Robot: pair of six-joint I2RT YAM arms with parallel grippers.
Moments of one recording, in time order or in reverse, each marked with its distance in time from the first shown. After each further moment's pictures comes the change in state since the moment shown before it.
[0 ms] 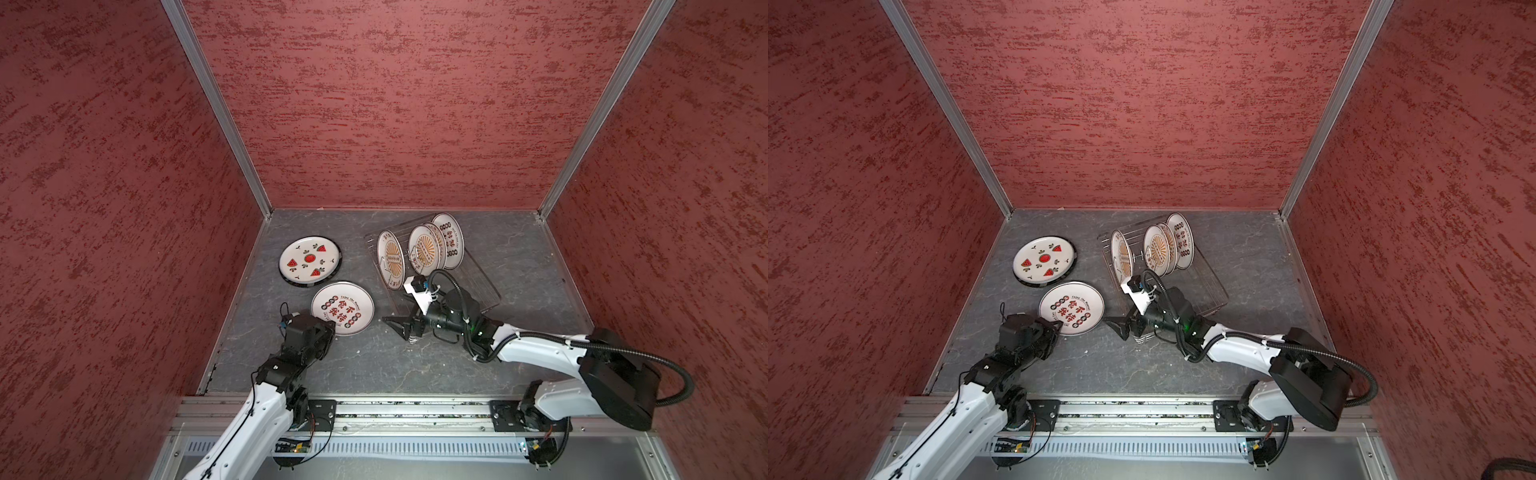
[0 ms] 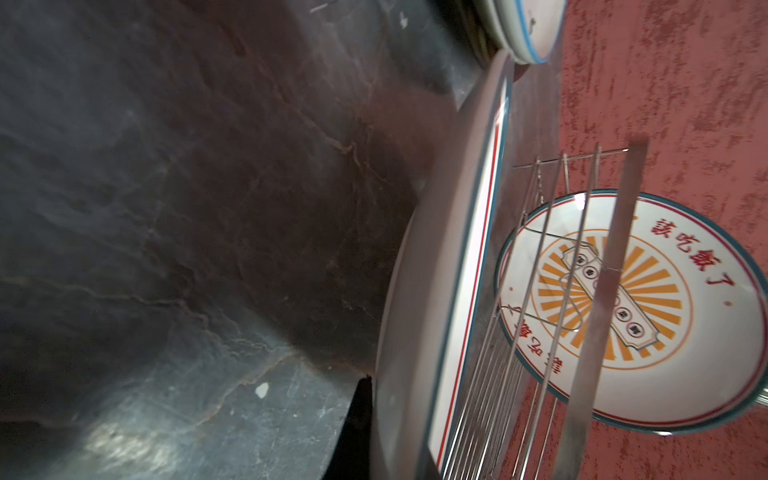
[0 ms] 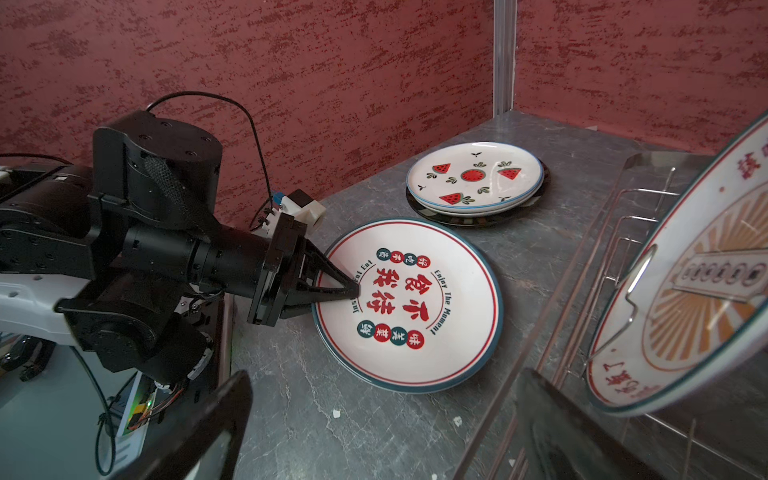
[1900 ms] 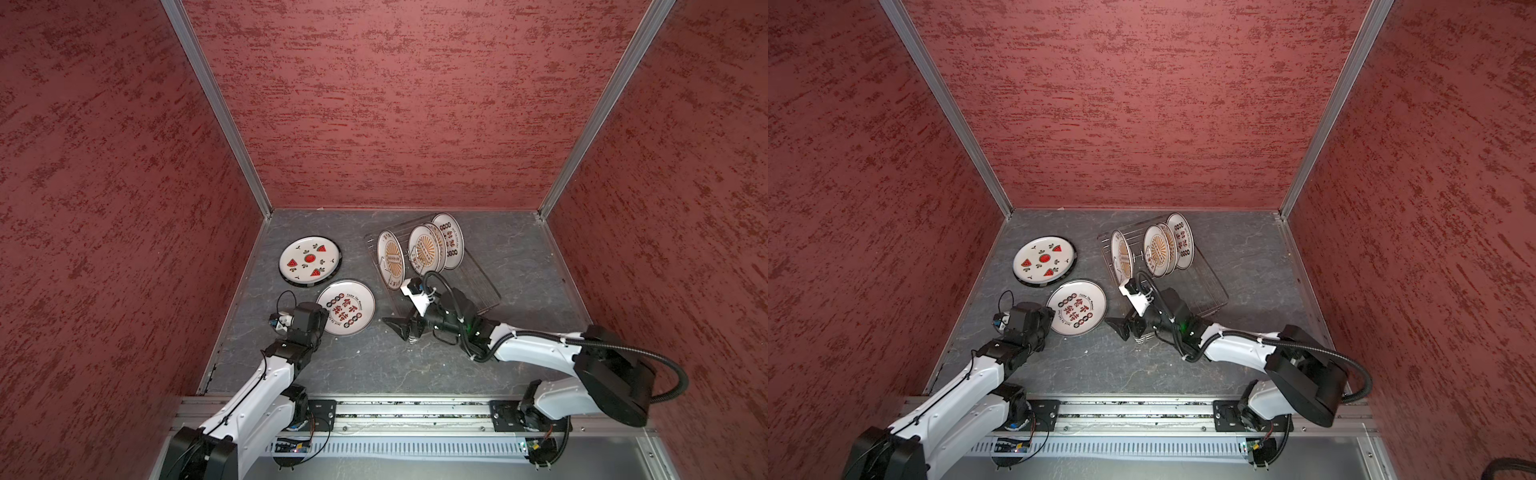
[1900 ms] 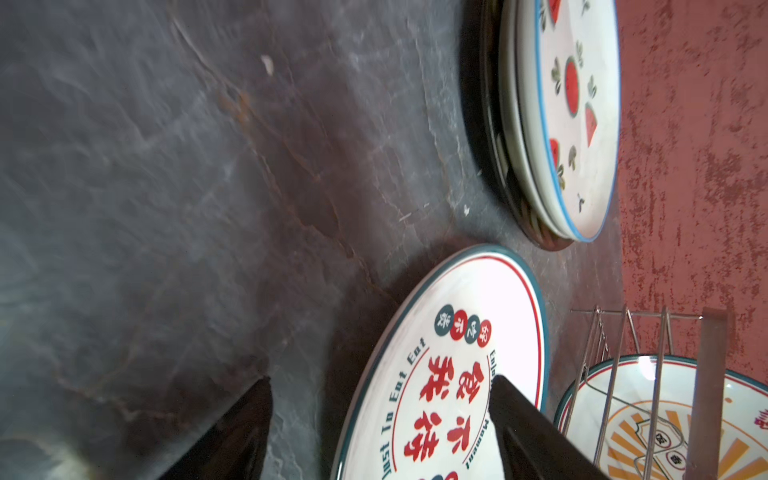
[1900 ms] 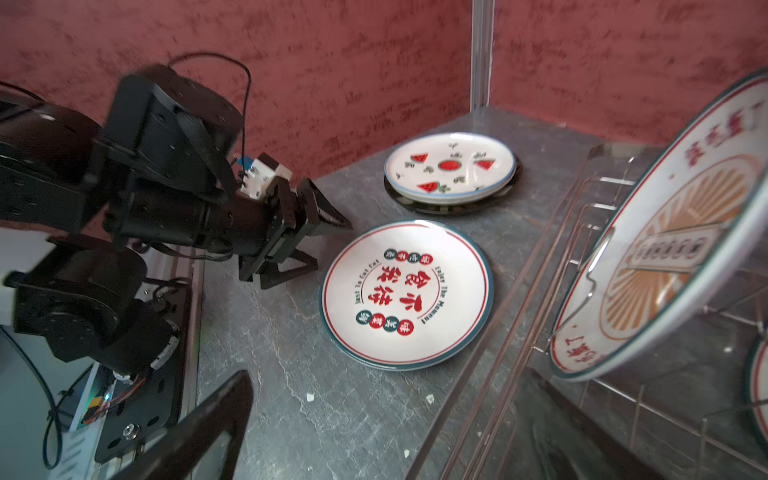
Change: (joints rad) left arm 0.066 0.198 0.083 -0.007 -0.323 -0.005; right arm 0.006 -0.088 -0.103 0.054 0.059 -0.042
